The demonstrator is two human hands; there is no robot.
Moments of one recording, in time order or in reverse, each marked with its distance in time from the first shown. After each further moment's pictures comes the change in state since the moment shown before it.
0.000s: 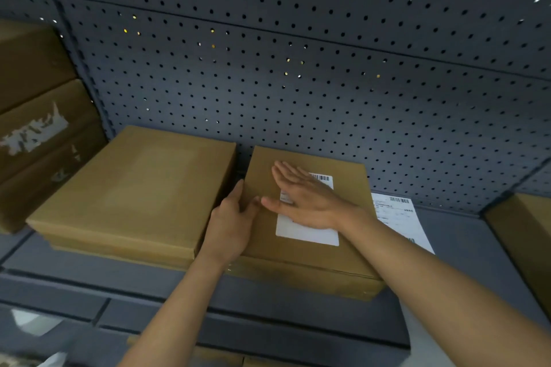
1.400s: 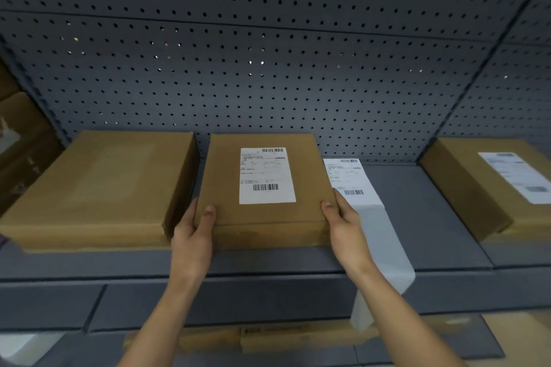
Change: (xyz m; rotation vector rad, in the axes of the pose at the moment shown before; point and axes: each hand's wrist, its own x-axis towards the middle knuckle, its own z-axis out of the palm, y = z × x) left_hand -0.075 -0.025 0.012 -0.280 0.102 -0.042; right_hand -0.154 0.002 0.087 1.300 0.812 0.521
